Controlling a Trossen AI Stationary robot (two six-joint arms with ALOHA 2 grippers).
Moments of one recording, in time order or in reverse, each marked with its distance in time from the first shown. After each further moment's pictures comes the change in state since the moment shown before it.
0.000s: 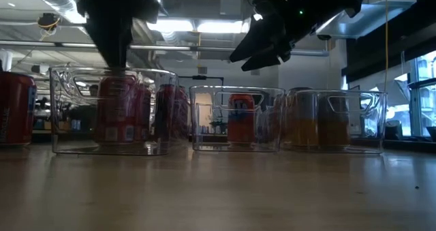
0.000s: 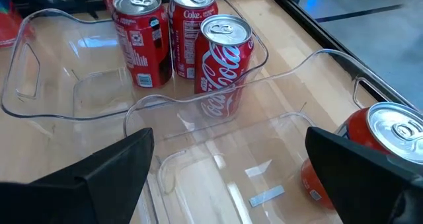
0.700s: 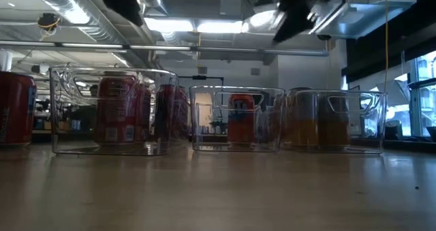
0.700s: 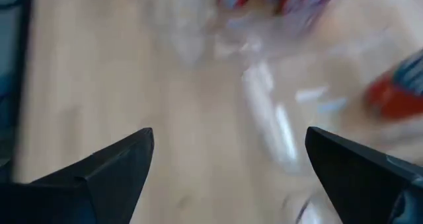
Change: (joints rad) left arm -0.145 -0.261 -0.010 0.213 -0.193 0.035; right arm 0.124 -0.084 0.311 -0.715 -0.225 0.183
